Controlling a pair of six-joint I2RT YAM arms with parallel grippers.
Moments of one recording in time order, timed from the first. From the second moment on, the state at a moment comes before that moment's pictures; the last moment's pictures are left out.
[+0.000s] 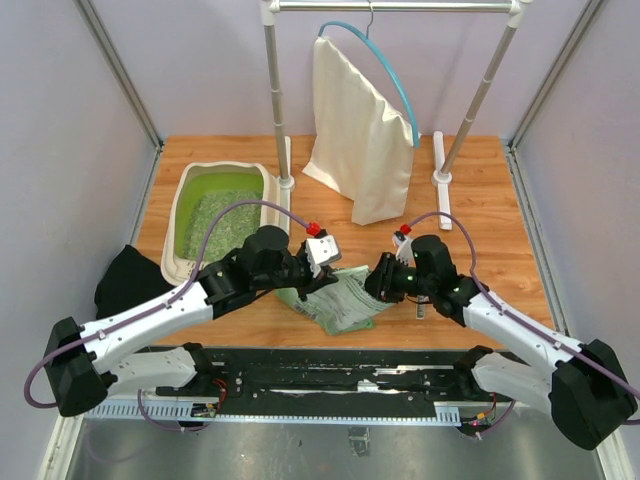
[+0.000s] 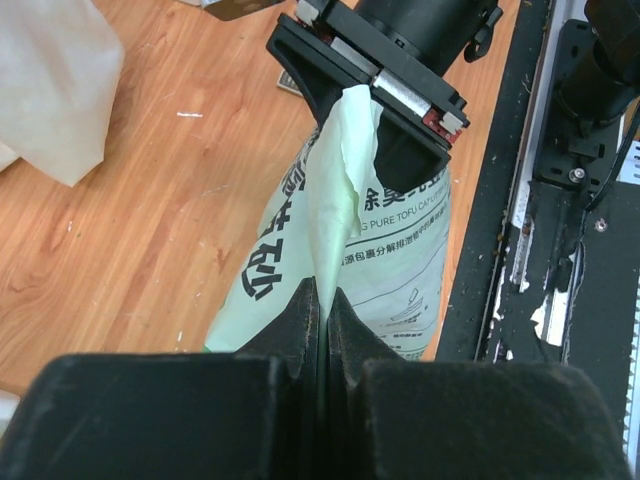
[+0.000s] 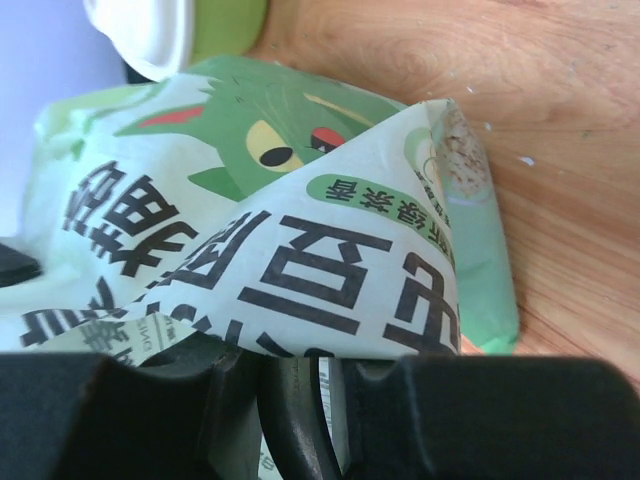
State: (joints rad) left arm -0.93 1.07 0.82 -0.14 0.29 0.15; right arm 0.59 1.03 0.52 -0.13 -0.46 0.83
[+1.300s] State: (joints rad) left arm -0.93 0.85 0.74 -0.15 0.07 0.17; right arm 0.23 0.67 0.64 -0.39 -0.69 0.90
